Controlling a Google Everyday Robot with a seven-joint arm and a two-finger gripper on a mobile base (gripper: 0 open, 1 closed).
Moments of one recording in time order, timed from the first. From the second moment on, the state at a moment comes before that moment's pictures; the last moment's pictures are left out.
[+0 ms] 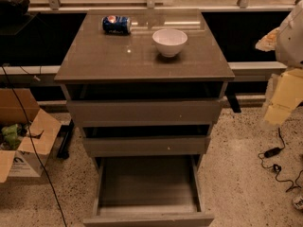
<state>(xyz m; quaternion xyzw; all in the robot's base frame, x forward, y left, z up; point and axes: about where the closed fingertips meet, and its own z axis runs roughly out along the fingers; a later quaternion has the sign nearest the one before) 0.438 -0.217 0.976 -0.60 0.78 -0.03 0.16</state>
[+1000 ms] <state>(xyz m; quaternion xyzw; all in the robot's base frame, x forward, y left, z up) 0.437 -0.209 0.950 -0.60 0.78 0.00 0.17</state>
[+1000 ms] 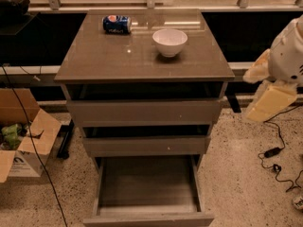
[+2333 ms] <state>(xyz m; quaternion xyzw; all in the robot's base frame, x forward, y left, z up) 0.413 -0.179 0.731 -0.56 0.81 0.13 0.14</state>
